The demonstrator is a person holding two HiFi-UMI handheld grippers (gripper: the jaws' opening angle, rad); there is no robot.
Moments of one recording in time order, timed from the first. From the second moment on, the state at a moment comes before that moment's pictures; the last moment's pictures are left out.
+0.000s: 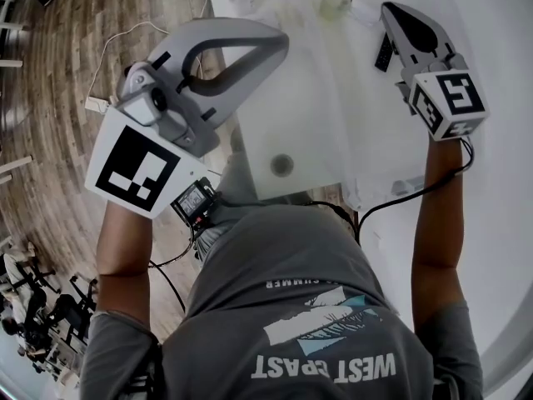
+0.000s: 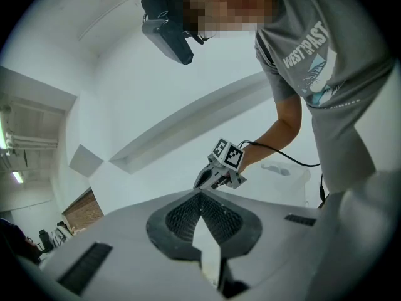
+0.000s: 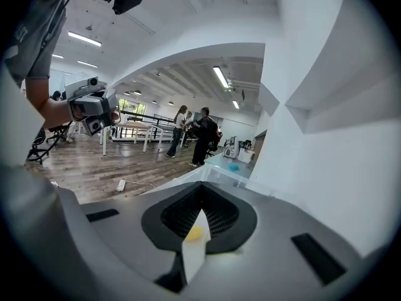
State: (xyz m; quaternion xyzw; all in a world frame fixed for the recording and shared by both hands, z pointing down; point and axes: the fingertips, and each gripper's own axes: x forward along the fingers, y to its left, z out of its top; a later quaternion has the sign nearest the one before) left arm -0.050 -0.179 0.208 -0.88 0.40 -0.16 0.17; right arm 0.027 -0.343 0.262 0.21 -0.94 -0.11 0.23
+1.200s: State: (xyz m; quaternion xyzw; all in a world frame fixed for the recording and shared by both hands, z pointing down) left arm -0.050 -0.214 0.233 -0.90 0.39 -0.15 0.13; right arm 0.003 -0.440 0.433 0.17 -0.91 -0.03 0.38
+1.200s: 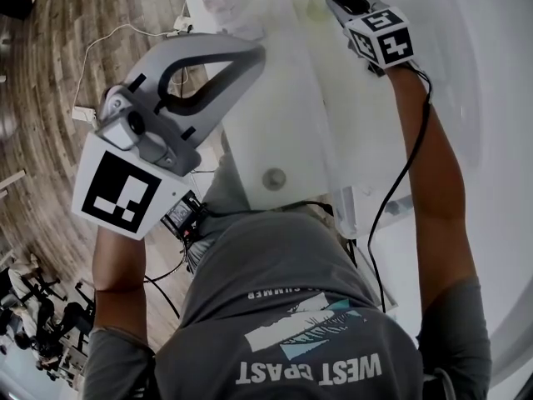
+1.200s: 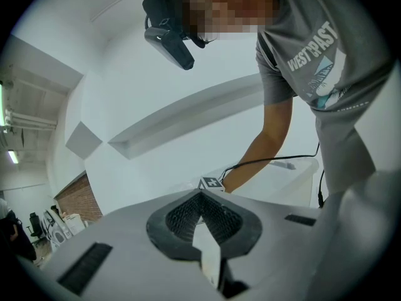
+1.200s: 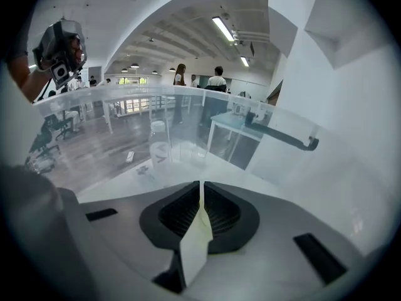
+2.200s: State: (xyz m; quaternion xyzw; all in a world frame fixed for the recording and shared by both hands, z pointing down) left arm -0.062 -0.222 0.251 -0.90 0.39 -0.16 0.10; right arm 0.003 -0.448 0.538 0.09 -0.82 -0.10 0.55
